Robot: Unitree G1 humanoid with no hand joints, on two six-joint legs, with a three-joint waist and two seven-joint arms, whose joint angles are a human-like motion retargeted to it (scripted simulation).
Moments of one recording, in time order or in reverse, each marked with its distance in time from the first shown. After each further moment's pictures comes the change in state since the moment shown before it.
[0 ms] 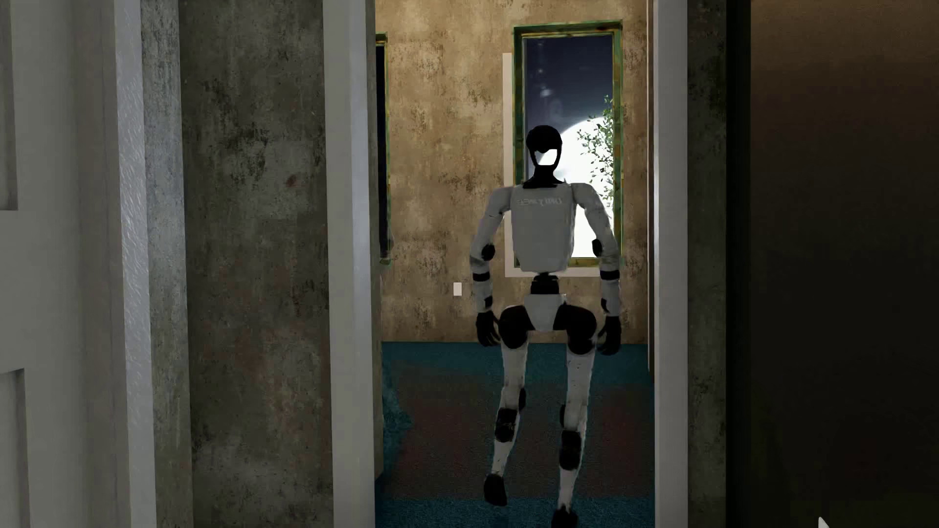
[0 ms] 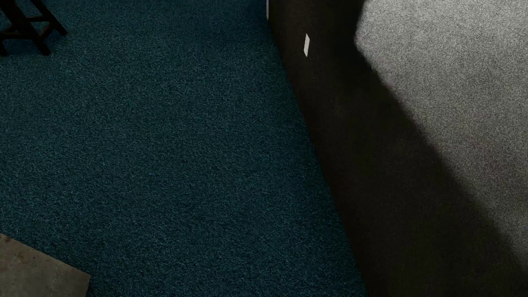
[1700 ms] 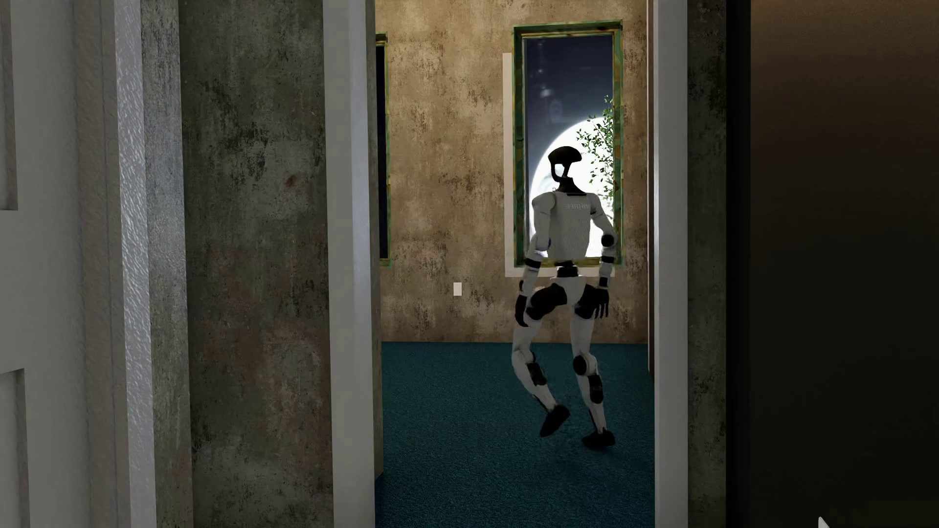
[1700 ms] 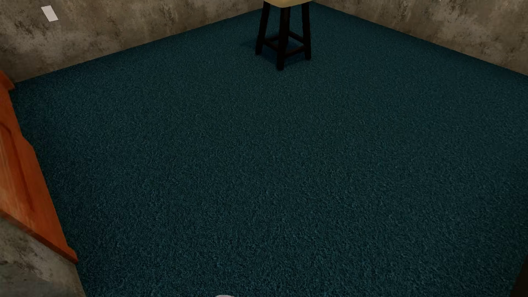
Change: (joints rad) body -0.044 -0.015 0.196 -0.071 -0.116 0.013 0.000 0.000 -0.008 0.294 -0.025 0.148 0.028 -0.110 0.128 0.007 -0.020 0.000 0.000 0.049 0.028 0.067 0.023 0.000 0.000 0.000 0.000 0.000 0.000
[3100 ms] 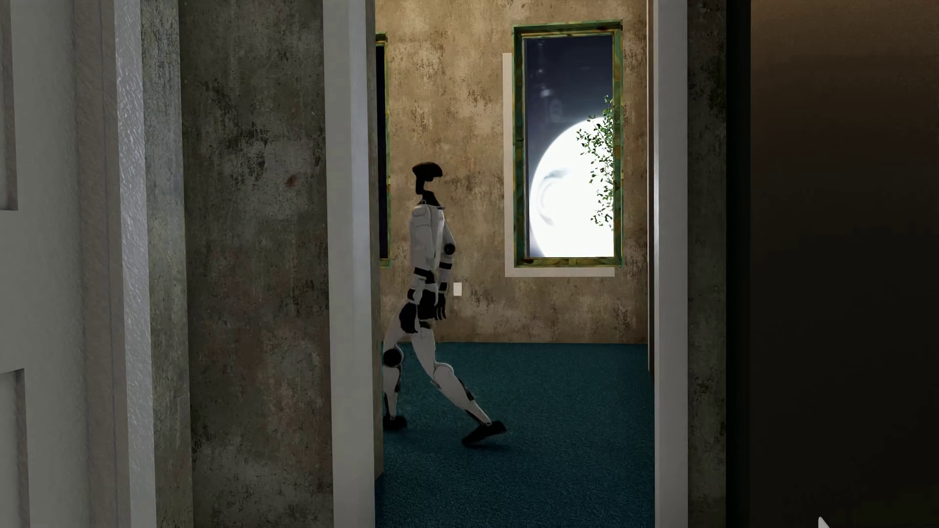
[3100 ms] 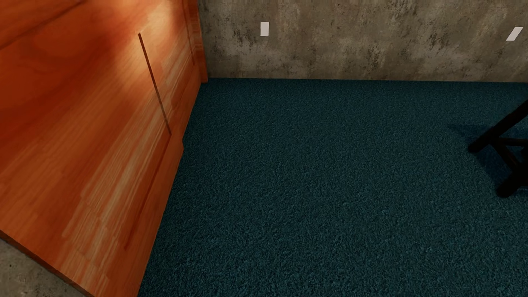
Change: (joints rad) body 0.769 -0.405 -0.324 -0.021 -0.031 -0.031 0.000 0.000 -0.056 -0.940 0.029 -0.018 0.083 -0.237 0.336 0.016 0.040 0.000 0.000 -0.096 -0.099 0.062 0.022 0.000 0.000 0.000 0.000 0.000 0.000
